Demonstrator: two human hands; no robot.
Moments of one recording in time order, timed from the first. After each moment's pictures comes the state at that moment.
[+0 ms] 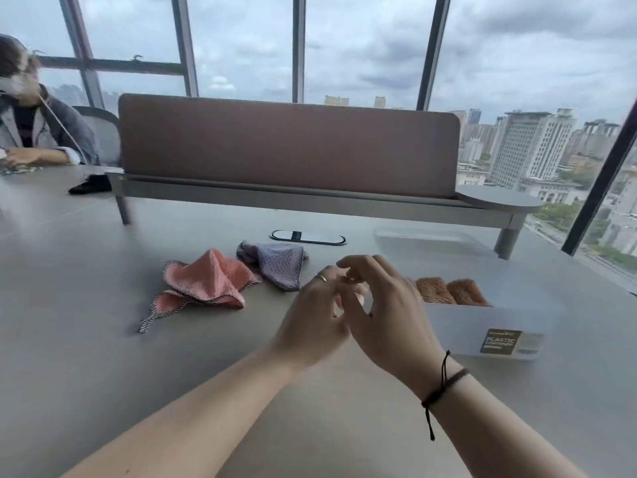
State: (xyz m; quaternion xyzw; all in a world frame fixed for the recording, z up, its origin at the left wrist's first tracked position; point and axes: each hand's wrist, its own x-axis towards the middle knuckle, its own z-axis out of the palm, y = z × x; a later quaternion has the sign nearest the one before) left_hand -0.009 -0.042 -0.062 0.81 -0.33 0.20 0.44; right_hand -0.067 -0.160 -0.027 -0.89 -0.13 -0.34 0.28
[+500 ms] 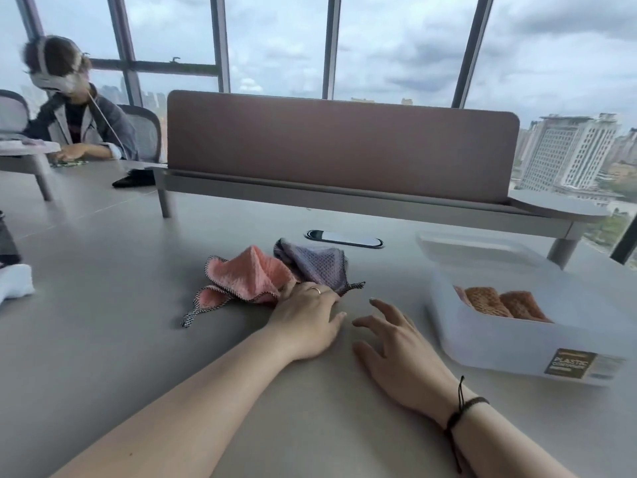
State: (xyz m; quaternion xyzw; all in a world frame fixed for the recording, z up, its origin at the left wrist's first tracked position) left_hand 0.043 0.034 -0.091 0.96 -0.23 0.12 0.12; right_hand -0.034 -0.142 -0.090 -0.97 -0.12 -0.10 0.19
